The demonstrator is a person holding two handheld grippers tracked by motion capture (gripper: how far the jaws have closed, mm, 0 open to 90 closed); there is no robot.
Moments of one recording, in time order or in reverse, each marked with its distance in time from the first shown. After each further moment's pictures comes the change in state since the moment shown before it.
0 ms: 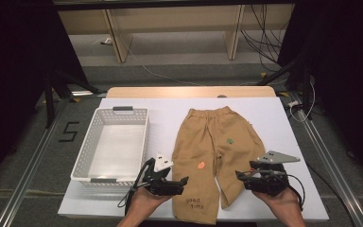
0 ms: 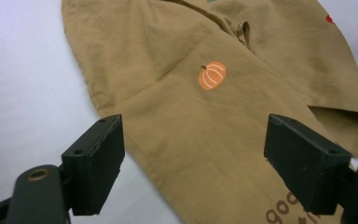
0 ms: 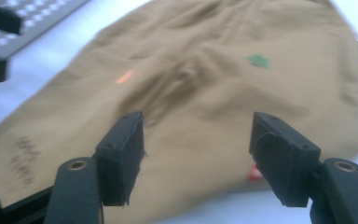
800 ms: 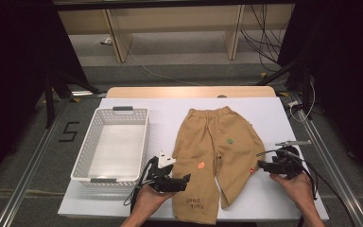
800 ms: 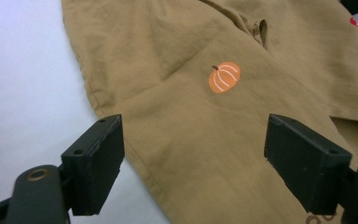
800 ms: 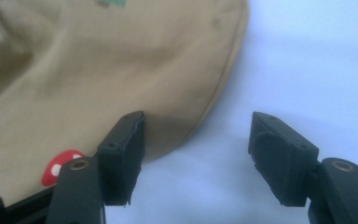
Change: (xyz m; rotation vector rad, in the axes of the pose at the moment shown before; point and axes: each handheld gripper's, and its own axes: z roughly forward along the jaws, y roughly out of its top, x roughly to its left) left arm 0.004 -0.001 0.017 0.004 0.009 -0.046; right arm -0.092 -0.015 0.040 0.214 -0.138 0.211
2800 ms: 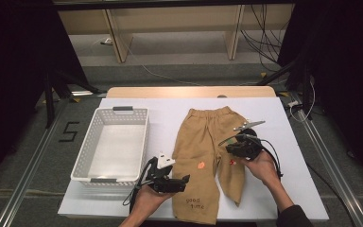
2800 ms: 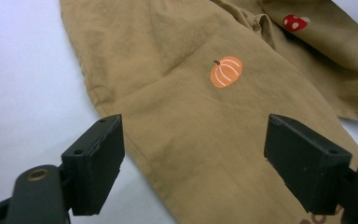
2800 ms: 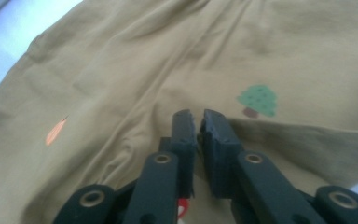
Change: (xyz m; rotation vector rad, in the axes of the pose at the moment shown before) left arm 0.003 -0.004 0.001 0.007 -0.007 0.009; right arm 0.084 0.071 0.033 0.000 0.159 -0.244
